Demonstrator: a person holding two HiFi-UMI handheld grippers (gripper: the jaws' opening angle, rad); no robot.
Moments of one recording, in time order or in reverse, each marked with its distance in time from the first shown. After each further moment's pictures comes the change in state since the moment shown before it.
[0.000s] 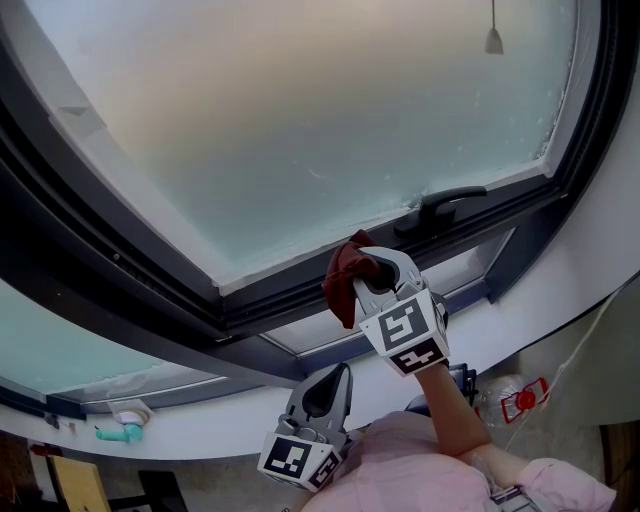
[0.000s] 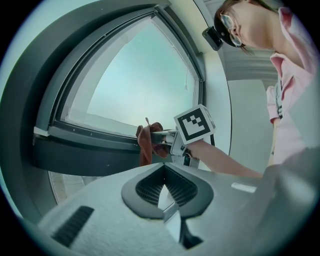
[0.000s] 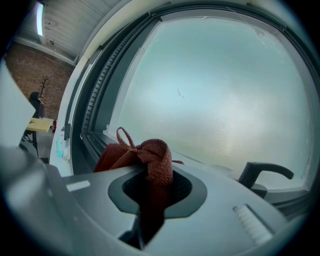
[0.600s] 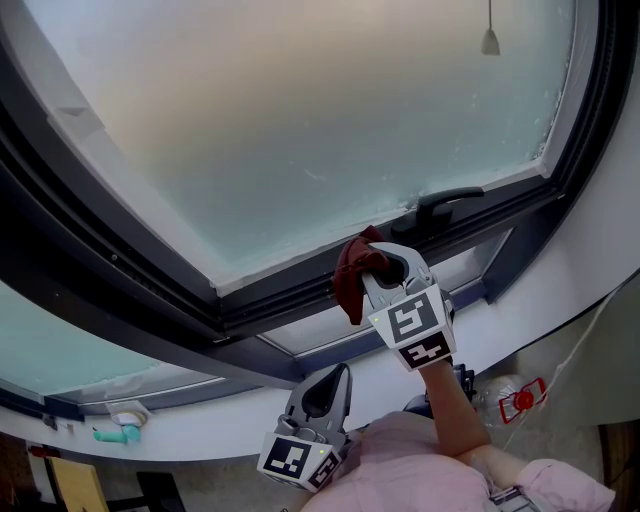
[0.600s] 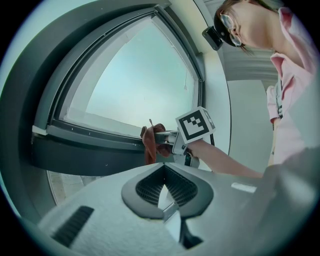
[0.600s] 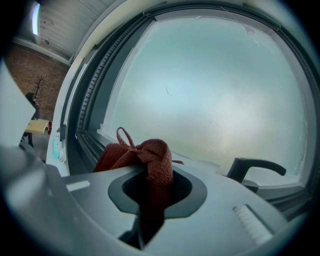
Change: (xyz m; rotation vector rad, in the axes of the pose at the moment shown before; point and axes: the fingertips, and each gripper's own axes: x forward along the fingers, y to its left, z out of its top) left arm 0.002 -0.002 -0.001 -0.001 -0.002 -0.007; right arm -0.006 -0.021 -0.006 0.028 0.009 -0.043
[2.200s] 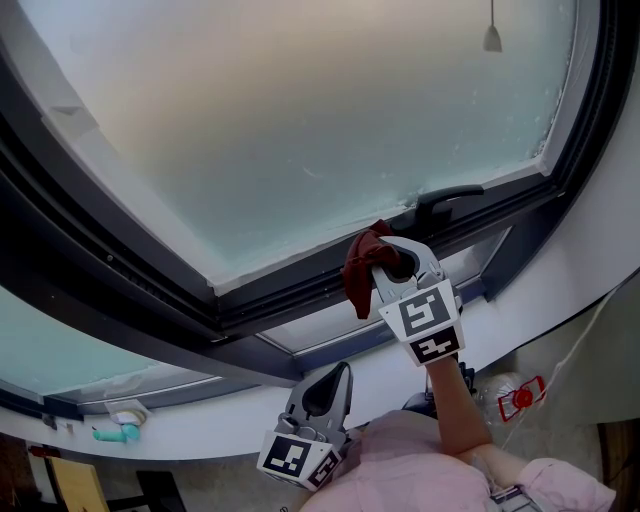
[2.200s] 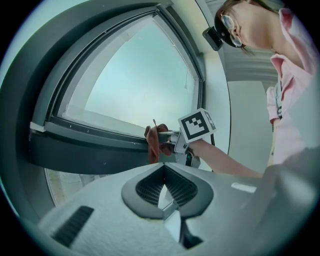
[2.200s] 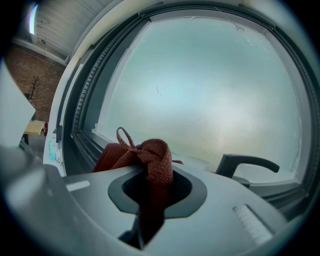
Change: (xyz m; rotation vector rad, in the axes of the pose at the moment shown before) left arm 0.003 -0.001 -0.003 -0.013 0.006 -0.010; right arm -0.005 -0.019 -0.005 0.023 0.000 -0.036
